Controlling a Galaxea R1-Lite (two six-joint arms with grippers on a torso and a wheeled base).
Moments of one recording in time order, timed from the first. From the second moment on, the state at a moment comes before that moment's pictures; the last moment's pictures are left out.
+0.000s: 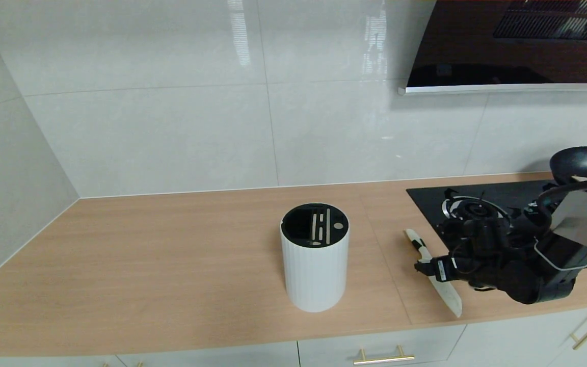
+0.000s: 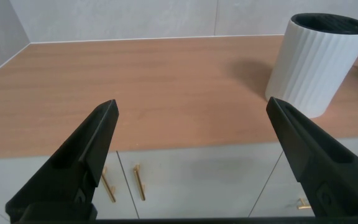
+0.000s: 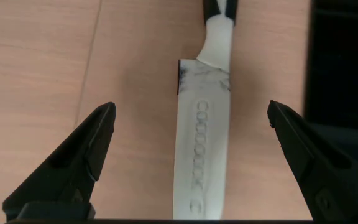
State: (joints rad) left arm 0.00 0.00 0.00 -0.02 0.00 -0.01; right arm 0.13 2.29 -0.86 -0.77 0.07 -0.06
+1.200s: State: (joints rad) left arm 0.00 0.00 0.00 -0.02 0.00 -0.01; right arm 0.11 2.45 -0.92 -0.96 0.07 -0.06
